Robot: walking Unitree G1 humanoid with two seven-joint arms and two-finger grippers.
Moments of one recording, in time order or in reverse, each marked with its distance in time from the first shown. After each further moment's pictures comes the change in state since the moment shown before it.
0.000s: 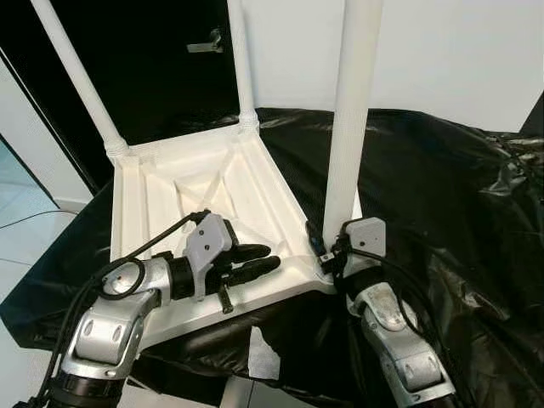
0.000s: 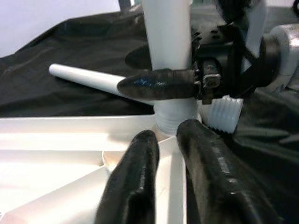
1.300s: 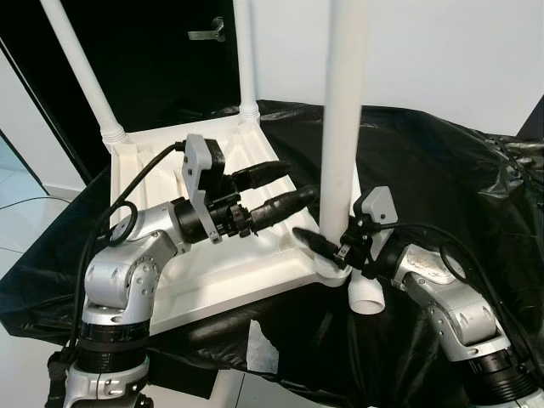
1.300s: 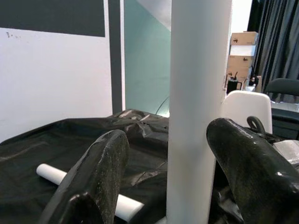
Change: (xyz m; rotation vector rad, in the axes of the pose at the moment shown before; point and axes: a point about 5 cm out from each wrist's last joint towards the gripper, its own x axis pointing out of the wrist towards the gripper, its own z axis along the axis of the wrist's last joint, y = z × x) left arm 0.015 0.025 0.067 -0.104 -0.413 -0.092; right arm 0.004 -0.015 0.028 -0.032 0.030 0.716
